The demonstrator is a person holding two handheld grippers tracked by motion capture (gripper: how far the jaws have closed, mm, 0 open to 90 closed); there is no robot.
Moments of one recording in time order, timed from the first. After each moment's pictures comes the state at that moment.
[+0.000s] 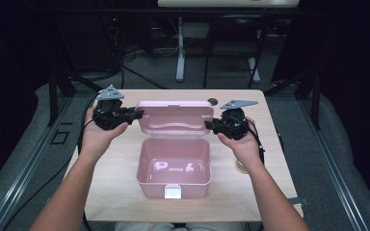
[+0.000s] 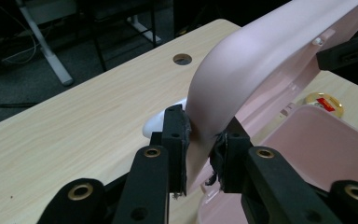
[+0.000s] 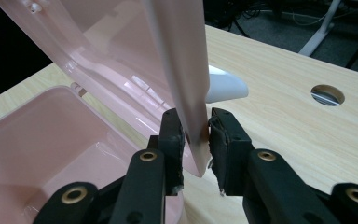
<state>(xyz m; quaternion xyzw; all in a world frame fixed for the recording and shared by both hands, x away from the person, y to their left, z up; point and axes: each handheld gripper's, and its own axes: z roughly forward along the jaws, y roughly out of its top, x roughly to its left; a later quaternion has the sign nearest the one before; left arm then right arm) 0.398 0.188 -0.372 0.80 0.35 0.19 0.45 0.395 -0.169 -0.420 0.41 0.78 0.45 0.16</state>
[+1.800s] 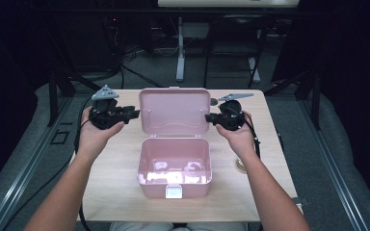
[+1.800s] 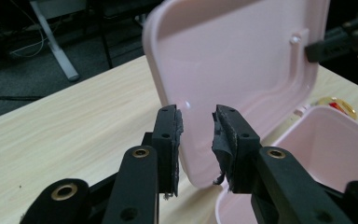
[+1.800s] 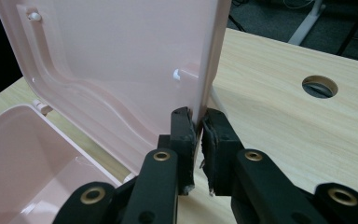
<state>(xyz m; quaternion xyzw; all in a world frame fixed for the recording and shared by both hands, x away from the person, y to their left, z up) 0.396 0.204 -0.384 0.79 0.37 0.19 0.45 0.427 -0.167 -0.427 0.44 0.77 0.44 0.15</state>
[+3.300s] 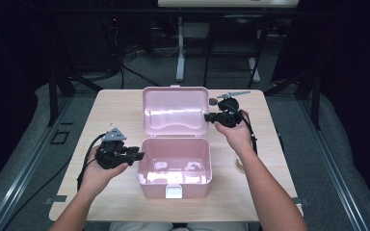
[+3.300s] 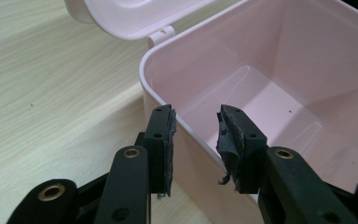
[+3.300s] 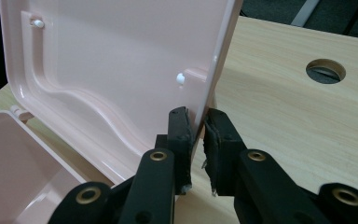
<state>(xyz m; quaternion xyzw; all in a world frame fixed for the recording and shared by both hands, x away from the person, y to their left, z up) 0.343 0.199 -0.464 0.83 0.37 0.10 0.40 0.446 -0.166 -0.438 0.47 0.76 0.42 0.12</state>
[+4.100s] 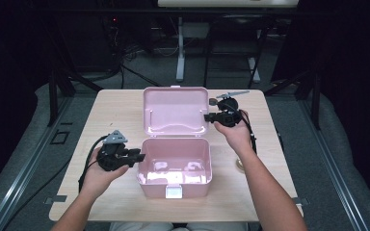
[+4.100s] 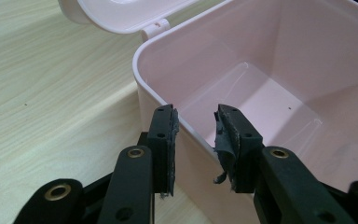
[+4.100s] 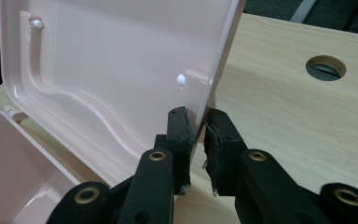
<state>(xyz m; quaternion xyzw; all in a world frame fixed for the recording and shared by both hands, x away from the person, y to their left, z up) 0.340 0.198 -0.469 0.83 0.37 0.10 0.41 0.450 -0.165 -0.440 0.47 0.76 0.42 0.12</state>
